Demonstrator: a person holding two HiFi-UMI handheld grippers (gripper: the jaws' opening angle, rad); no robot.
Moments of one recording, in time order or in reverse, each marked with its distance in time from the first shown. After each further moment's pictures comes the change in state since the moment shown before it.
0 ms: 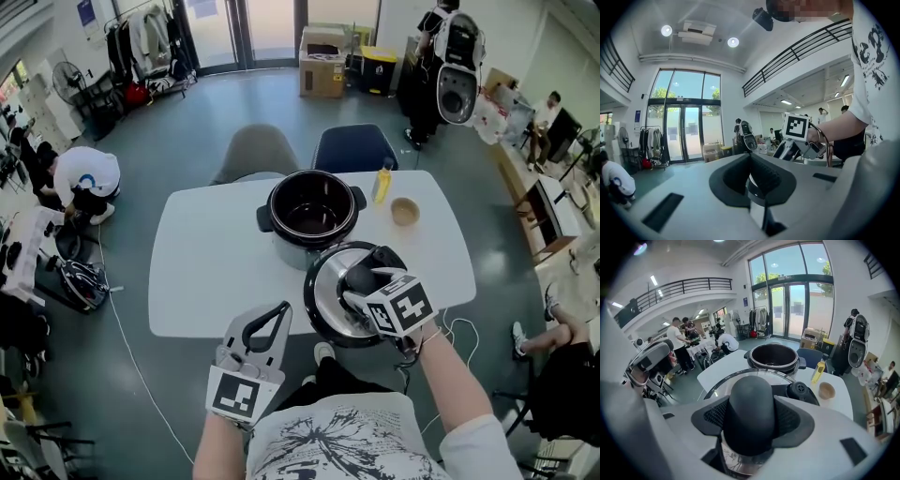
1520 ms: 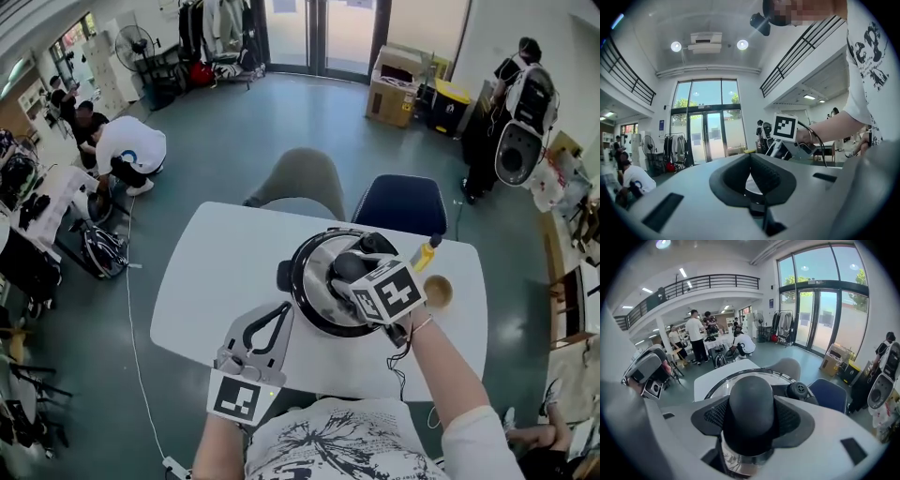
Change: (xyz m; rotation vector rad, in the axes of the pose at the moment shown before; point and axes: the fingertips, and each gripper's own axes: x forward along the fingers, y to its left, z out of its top) left arm 0.166 0.135 0.026 -0.015 -0.057 0.310; right arm 0.111 -0.114 0.225 -0.283 -0.015 0.170
